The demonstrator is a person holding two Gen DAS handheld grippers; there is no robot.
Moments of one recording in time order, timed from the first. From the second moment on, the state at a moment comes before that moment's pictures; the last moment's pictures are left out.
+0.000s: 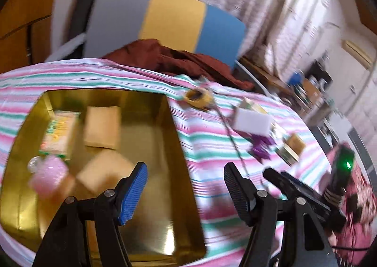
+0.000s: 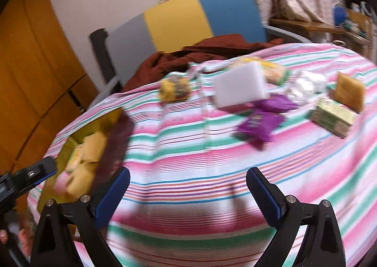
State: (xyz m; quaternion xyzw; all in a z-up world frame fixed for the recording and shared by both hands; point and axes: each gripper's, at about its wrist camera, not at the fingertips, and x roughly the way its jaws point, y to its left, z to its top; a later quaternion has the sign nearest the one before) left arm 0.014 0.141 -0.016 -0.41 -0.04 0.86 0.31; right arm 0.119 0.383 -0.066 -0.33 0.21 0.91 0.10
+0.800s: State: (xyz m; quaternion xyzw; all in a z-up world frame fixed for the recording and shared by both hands) left arm 0.038 0.257 -0.043 -0.46 0.06 0.79 0.40; right arm 0.121 0.559 -0.079 -0.36 0.10 0.90 0.22
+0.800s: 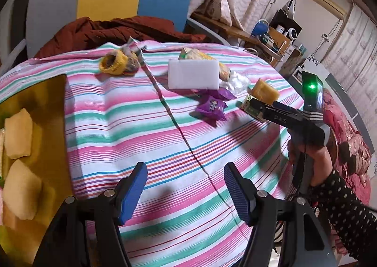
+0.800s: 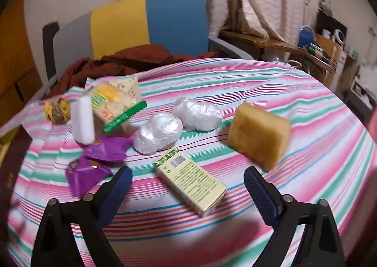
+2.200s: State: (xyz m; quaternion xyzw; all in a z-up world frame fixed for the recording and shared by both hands) left arm 0.008 0.405 -0.098 -0.39 0.16 0.78 0.46; right arm 0.115 0.545 -0.108 -0.35 0.15 0.90 0.23
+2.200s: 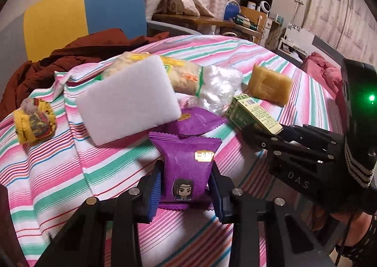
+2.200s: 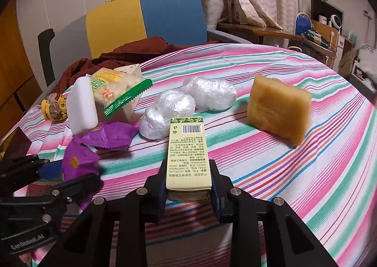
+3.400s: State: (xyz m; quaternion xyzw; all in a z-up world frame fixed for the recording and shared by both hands) left arm 0.055 0.322 -0.089 -0.36 0.14 0.79 0.47; right arm 0.155 0.463 -0.085 -0.32 0.20 0.91 0.18
